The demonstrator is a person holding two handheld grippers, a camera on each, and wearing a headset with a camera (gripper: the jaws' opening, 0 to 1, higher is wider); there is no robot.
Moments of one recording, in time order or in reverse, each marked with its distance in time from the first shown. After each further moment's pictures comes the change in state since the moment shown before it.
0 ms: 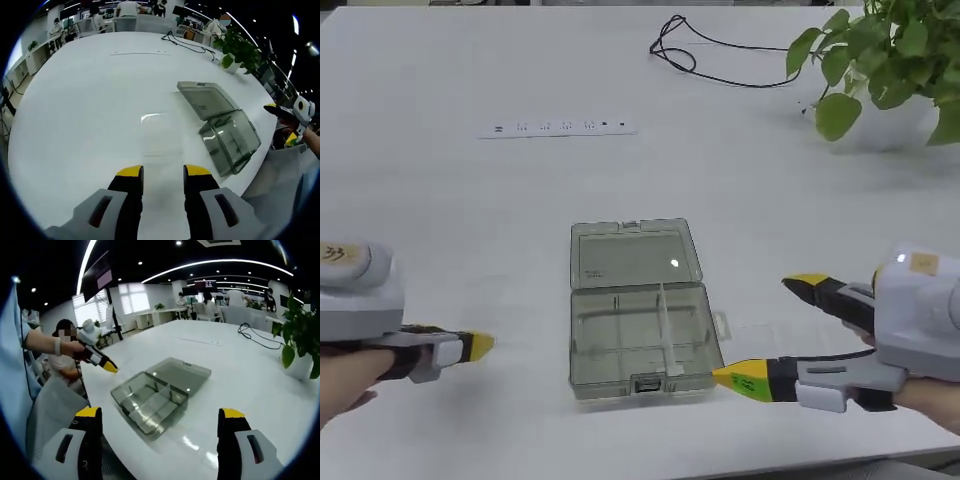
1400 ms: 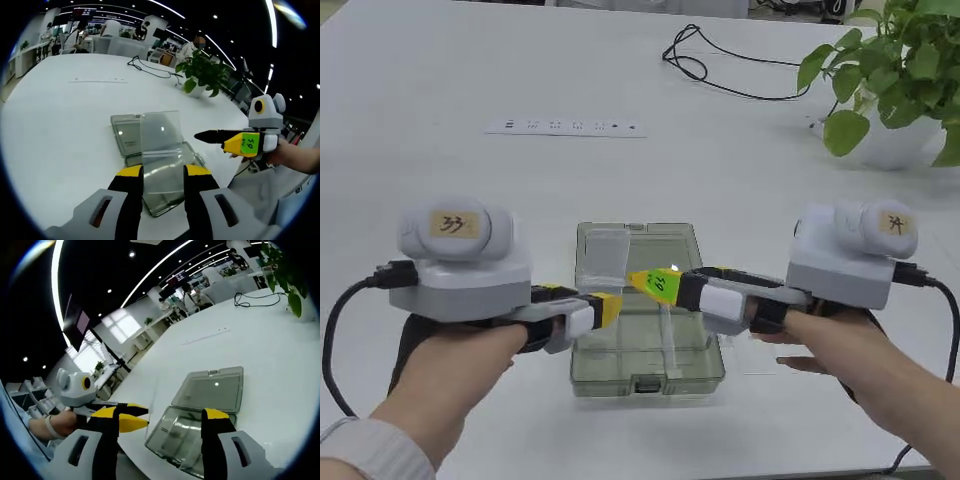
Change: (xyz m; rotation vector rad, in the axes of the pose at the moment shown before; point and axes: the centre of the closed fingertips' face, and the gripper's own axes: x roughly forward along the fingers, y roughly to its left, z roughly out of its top) left arm 0.004 -0.127 0.050 -0.005 -0.204 -0.210; right arm 0.068 0.034 0.064 0.491 -0.100 0.117
